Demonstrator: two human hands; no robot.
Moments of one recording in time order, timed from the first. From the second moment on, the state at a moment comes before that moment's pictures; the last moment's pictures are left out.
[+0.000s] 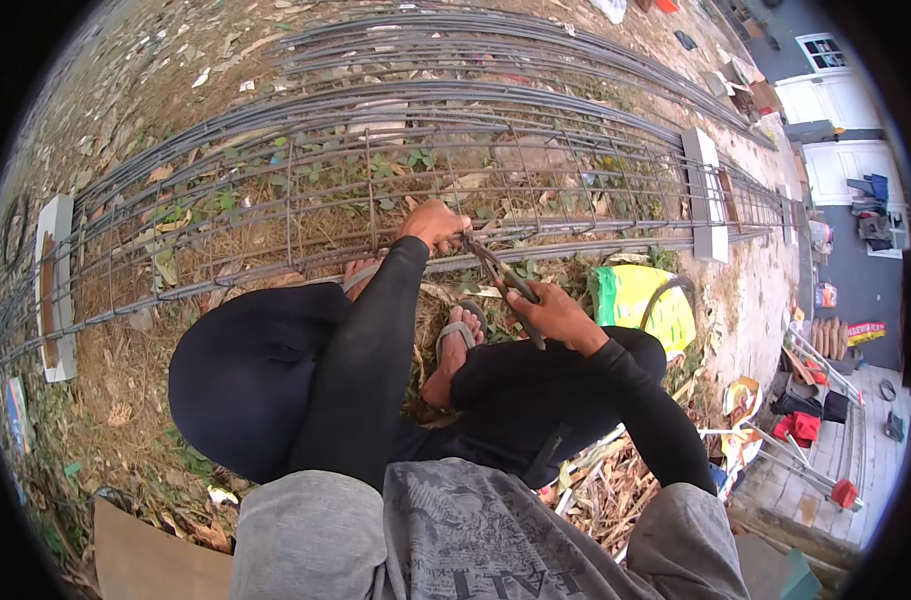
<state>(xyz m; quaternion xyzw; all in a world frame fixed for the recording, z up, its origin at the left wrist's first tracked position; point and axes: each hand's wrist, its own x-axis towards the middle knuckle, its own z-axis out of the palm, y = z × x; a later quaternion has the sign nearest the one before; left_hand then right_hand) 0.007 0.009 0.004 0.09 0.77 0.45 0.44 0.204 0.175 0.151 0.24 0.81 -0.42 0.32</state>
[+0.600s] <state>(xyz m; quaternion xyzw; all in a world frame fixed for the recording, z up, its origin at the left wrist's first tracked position) 0.010 0.009 0.002 0.07 0.78 0.44 0.43 0.206 0.181 0.160 0.27 0.66 -0.59 0.38</state>
